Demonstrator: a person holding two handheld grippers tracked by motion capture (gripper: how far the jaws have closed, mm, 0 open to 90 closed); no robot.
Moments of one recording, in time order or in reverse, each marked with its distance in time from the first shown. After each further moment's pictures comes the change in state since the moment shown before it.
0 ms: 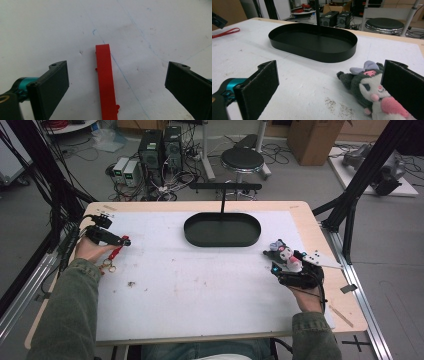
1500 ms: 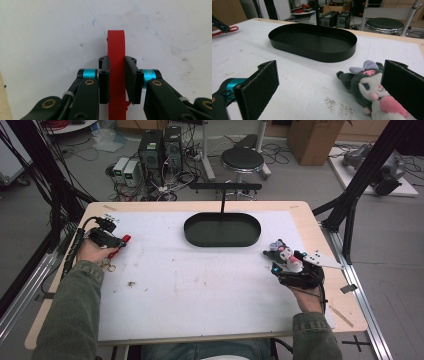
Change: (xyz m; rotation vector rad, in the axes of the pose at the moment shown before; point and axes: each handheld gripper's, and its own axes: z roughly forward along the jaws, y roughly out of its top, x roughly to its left) left arm -0.015 -0.001 -0.007 -0.007 0.076 0.098; right arm -0.001 0.000 0.000 -0.003 0.001 0.003
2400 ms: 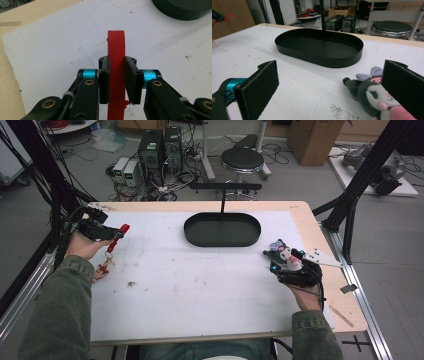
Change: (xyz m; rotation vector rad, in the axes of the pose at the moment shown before) left arm -0.022 0.021 -0.068 -0.108 -0.066 0.013; right arm 0.000 0.003 0.004 -0.027 0.043 0.021
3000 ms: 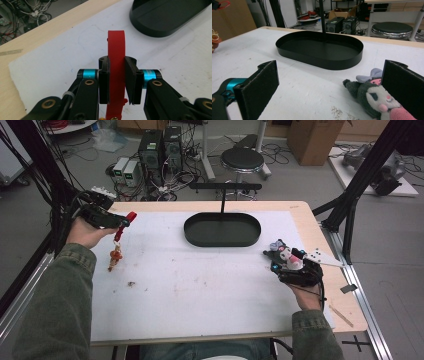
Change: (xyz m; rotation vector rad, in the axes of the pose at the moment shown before) left arm -0.032 0.046 -0.030 -0.036 -0.027 0.068; right arm -0.002 0.000 -0.001 -0.018 0.007 0.012
